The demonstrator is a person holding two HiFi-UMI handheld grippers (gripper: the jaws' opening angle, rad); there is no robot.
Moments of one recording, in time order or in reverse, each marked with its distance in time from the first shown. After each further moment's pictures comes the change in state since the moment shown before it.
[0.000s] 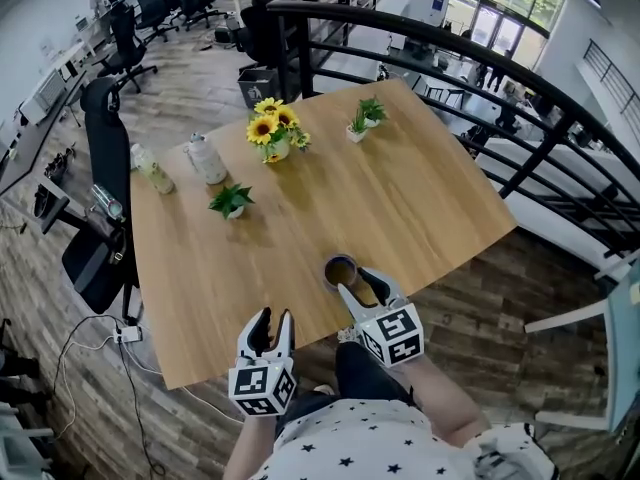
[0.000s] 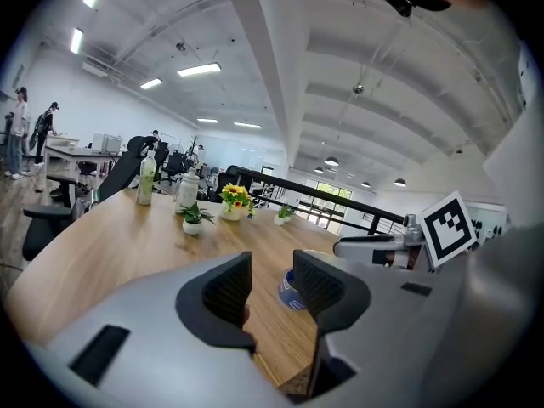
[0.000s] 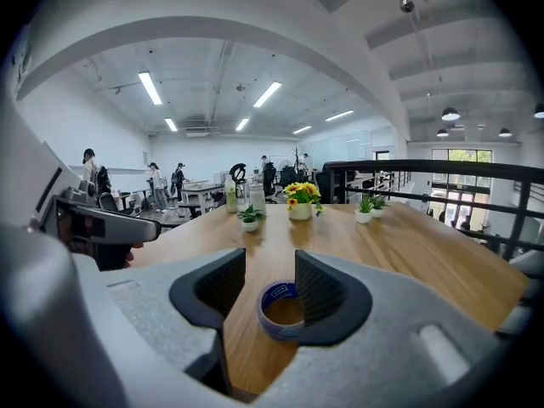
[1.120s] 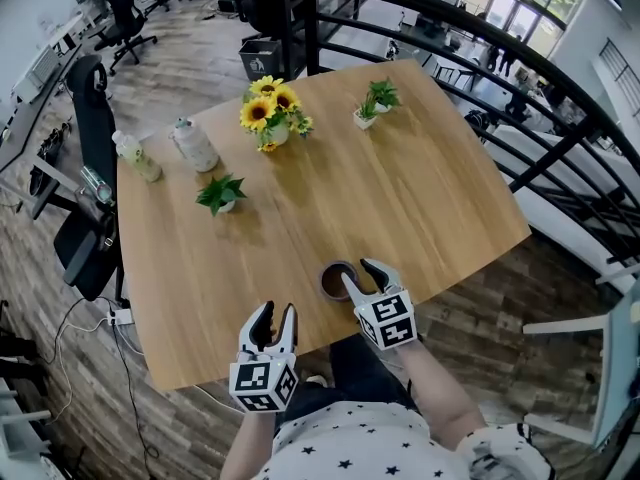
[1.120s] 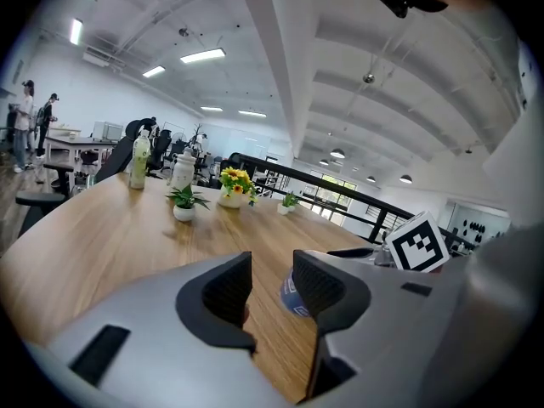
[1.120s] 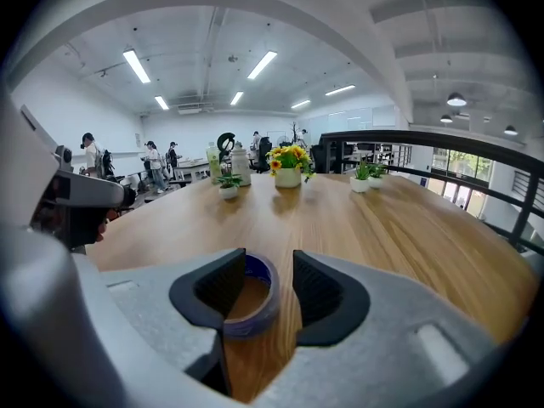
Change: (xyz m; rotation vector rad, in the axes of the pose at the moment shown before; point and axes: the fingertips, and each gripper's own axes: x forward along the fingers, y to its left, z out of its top) left arm 0.064 0.004 -0.016 -0.035 0.072 0.017; right arm 0.073 -0.064 -0.058 0.008 0.178 -0.016
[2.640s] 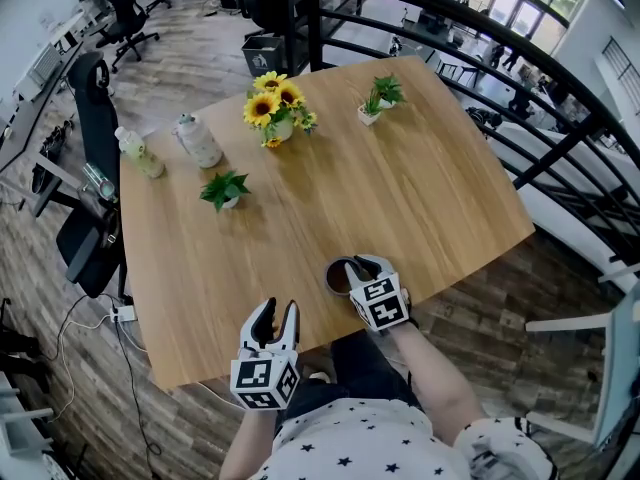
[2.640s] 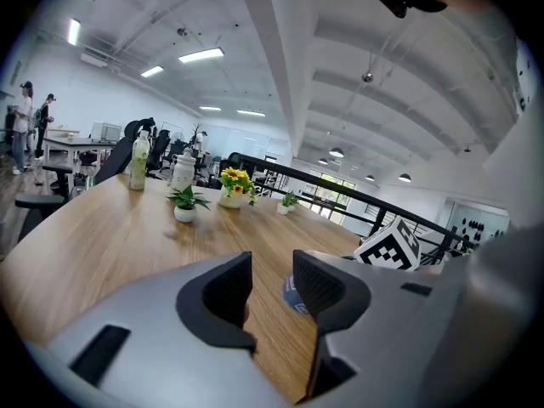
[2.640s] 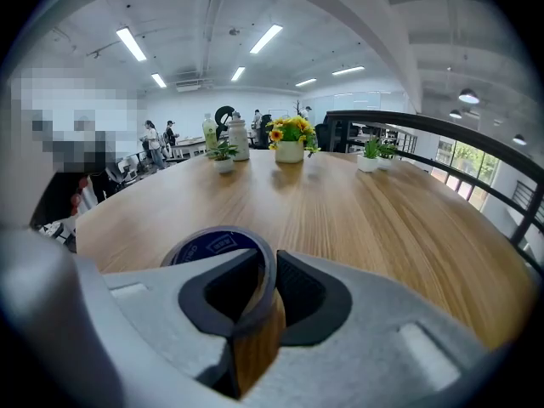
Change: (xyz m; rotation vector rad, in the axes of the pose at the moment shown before) left arm -0.001 0.005 0.001 0.008 0.005 -0.002; right arm 0.041 -0.007 -0.028 -0.035 0.146 -0.008
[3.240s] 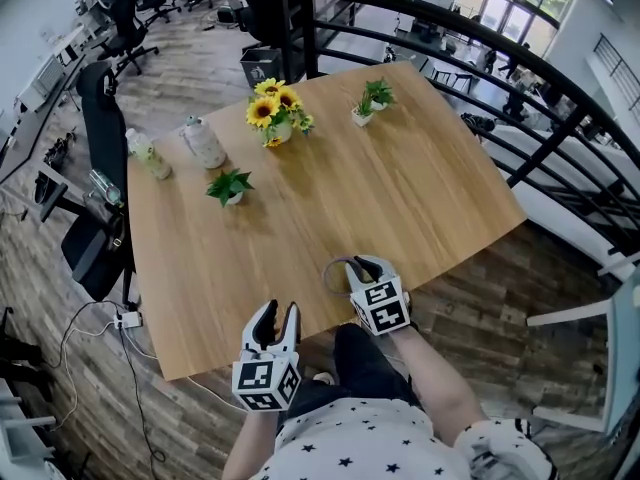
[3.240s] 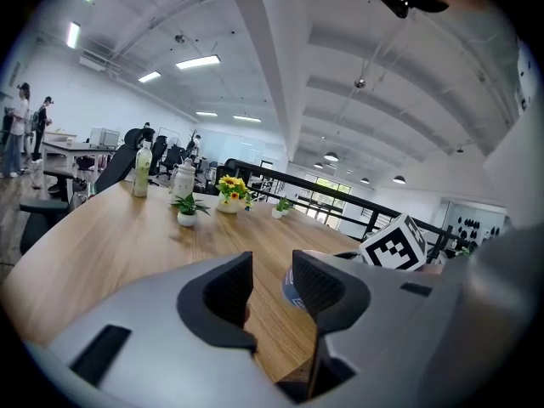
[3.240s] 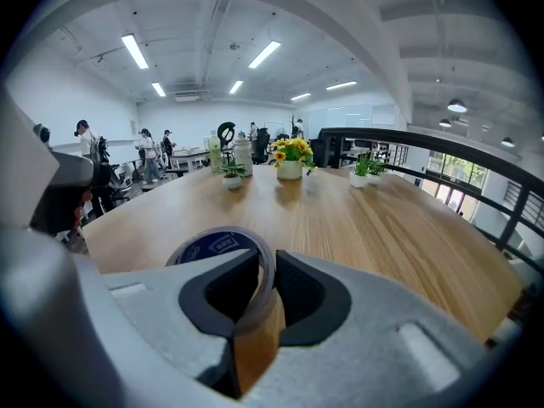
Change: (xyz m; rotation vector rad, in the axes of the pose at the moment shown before) left arm -0.045 -0.012 -0.004 0.021 -0.033 -0.022; right arm -0.049 0.027 0.007 0.007 -0.087 -0.042
